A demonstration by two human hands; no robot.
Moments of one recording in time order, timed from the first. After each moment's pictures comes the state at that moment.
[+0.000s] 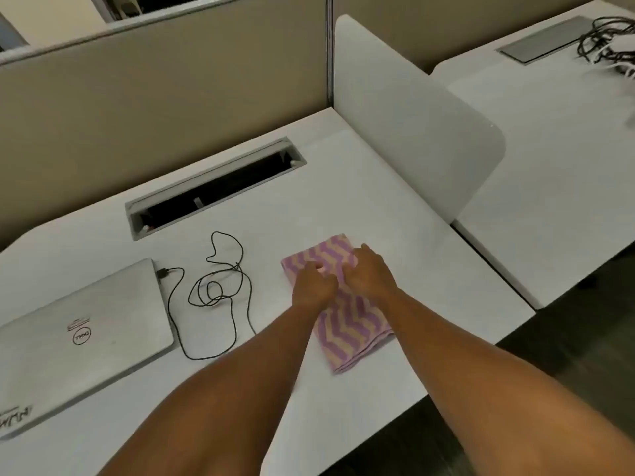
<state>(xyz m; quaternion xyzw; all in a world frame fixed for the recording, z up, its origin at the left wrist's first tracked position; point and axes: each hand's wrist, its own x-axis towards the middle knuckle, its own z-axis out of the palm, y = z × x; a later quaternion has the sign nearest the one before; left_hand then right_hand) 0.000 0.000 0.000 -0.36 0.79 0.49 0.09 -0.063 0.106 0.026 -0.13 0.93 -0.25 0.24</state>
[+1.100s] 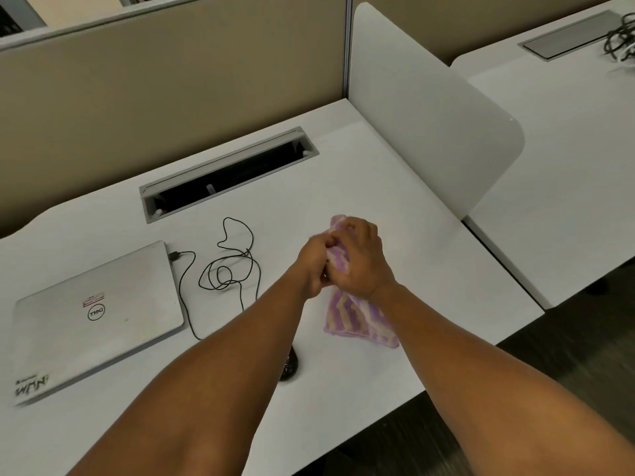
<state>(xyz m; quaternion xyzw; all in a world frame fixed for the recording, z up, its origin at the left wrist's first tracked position) -0.009 -0.018 0.050 -0.38 0.51 0.76 0.12 -0.049 0.095 0.030 -0.34 0.90 -0.29 0.03</state>
